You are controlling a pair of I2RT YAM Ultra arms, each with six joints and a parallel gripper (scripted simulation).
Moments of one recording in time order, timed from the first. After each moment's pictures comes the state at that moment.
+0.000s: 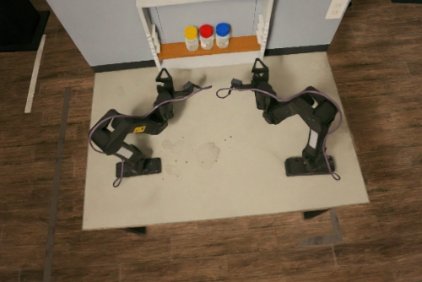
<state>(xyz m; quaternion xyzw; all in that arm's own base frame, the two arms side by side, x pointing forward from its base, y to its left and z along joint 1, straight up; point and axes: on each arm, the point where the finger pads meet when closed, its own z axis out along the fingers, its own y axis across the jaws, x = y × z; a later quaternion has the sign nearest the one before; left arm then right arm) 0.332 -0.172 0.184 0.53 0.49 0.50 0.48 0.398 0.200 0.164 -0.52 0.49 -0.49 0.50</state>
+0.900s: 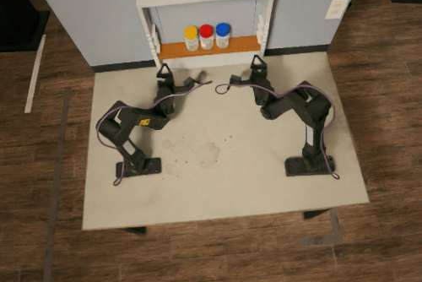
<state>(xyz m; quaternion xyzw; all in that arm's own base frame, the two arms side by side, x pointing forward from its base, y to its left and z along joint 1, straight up) 0.359 -0.177 0.177 0.53 0.49 0.49 0.49 0.425 0.203 0.153 -0.52 0.49 -0.49 0.50</state>
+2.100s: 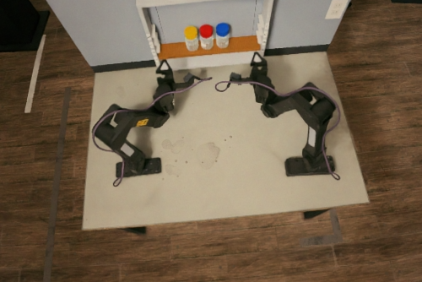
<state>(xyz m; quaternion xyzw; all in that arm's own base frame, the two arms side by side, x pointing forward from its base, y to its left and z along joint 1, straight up) 0.362 -0.180 0.204 0.52 0.49 0.49 0.50 0.426 0.204 0.172 -0.52 0.49 -0.49 0.50</state>
